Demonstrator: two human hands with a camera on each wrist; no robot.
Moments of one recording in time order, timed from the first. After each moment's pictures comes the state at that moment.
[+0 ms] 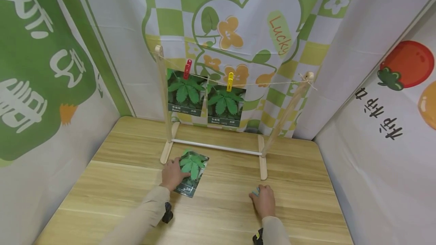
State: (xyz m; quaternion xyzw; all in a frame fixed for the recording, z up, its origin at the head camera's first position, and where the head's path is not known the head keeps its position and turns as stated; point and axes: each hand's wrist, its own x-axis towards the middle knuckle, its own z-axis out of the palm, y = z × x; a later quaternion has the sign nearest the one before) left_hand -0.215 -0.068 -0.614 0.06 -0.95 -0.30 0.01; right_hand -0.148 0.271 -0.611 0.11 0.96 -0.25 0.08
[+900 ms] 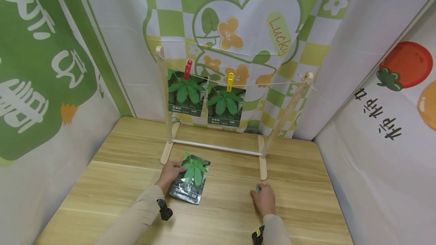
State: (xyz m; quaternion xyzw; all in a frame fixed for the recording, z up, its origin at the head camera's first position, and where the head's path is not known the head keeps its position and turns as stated) left_hand -0.221 -0.086 -0.608 0.14 -0.84 -0.52 -0.09; right_hand -0.150 0.272 -0.609 0.13 0.94 -0.32 0.05
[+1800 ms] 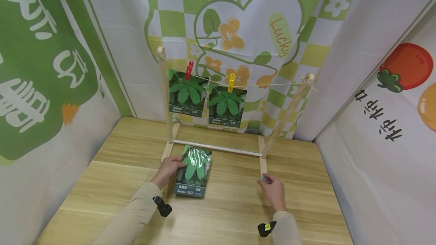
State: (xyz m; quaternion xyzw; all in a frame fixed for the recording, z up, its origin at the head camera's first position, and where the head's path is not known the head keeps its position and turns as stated) left_hand -0.226 -0.089 -0.578 0.15 -0.76 -0.62 -0.13; right_hand -0.160 0.289 -0.560 0.14 0.89 -0.44 0.01
